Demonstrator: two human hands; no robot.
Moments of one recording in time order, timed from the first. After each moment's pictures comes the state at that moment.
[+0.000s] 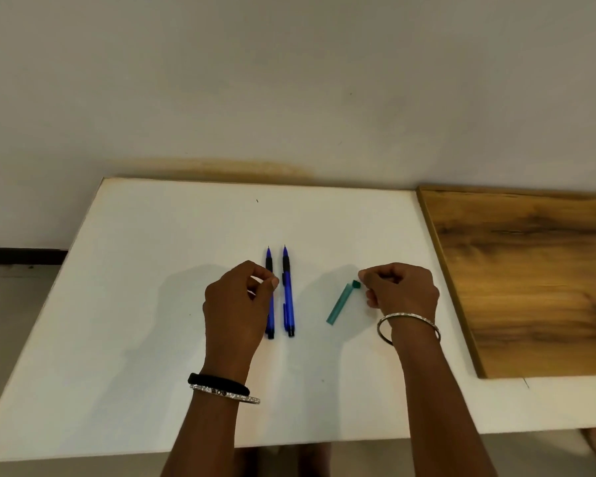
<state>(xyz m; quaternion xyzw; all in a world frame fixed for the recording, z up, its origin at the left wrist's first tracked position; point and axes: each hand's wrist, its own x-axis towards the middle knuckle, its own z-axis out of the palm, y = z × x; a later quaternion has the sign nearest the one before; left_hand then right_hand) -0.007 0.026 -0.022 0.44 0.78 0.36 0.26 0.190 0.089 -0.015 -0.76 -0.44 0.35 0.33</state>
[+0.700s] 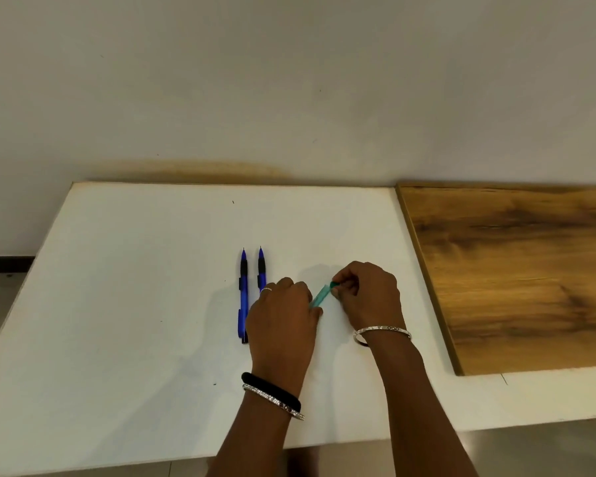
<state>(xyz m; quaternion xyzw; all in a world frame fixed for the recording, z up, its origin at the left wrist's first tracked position) 0.077 0.038 -0.034 0.60 0.77 0.18 0.15 0.197 0.094 -0.033 -0.68 -0.66 0.26 0.18</state>
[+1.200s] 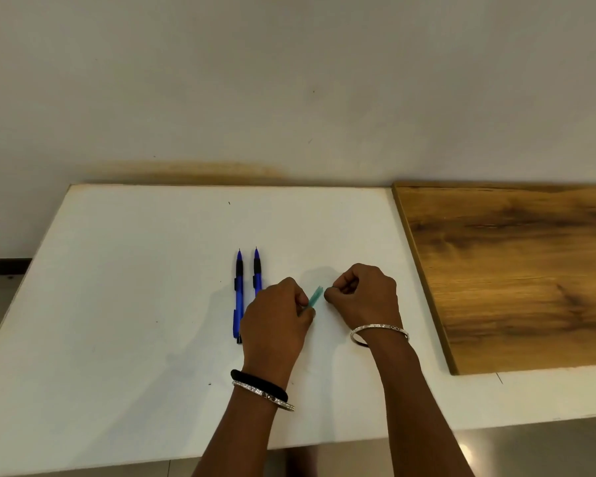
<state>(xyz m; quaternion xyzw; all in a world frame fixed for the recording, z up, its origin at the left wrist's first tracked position) 0.072 0.040 -0.038 0.55 0.77 0.22 0.24 0.202 0.091 -0.033 -0.71 -0.61 0.29 0.20</state>
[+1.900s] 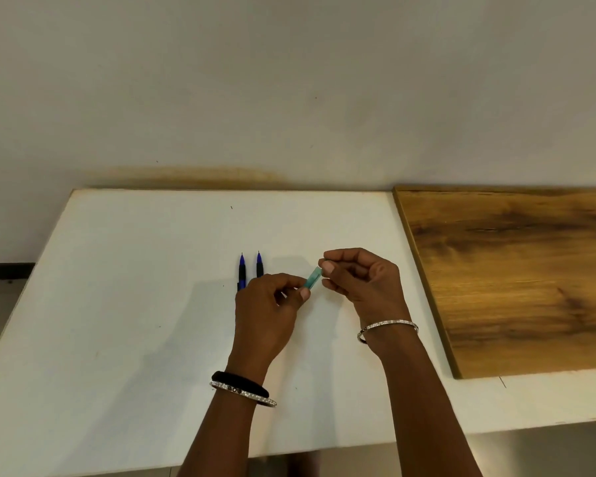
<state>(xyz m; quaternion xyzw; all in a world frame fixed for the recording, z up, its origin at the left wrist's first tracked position) 0.053 0.047 -0.026 0.48 0.71 0.39 0.33 0.197 0.094 -0.019 -0.51 -0.44 0.58 0.47</state>
